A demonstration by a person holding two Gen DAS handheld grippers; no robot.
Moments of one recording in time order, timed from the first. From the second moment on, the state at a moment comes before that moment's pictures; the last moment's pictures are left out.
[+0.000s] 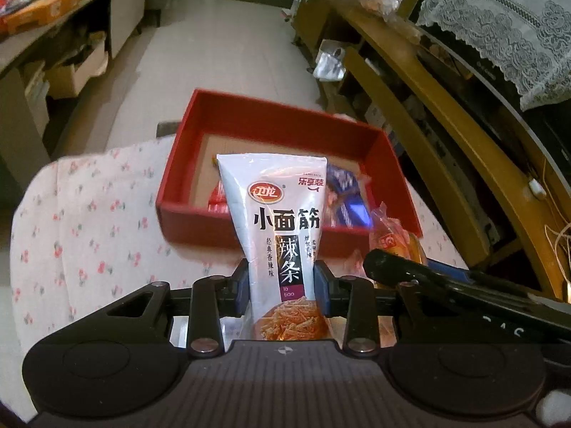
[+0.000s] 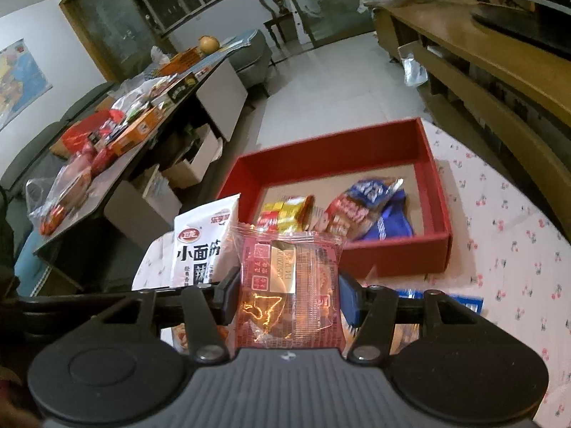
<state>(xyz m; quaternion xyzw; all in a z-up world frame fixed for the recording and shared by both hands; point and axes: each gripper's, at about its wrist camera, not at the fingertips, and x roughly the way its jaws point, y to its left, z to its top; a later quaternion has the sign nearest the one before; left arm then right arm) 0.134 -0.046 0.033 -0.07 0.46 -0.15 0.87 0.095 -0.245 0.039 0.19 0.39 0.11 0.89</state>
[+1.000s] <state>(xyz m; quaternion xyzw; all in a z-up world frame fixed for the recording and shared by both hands) 0.203 -0.072 0.034 -0.06 0.44 -0.12 0.89 0.170 -0.265 0.039 0.20 0.36 0.07 0.91</state>
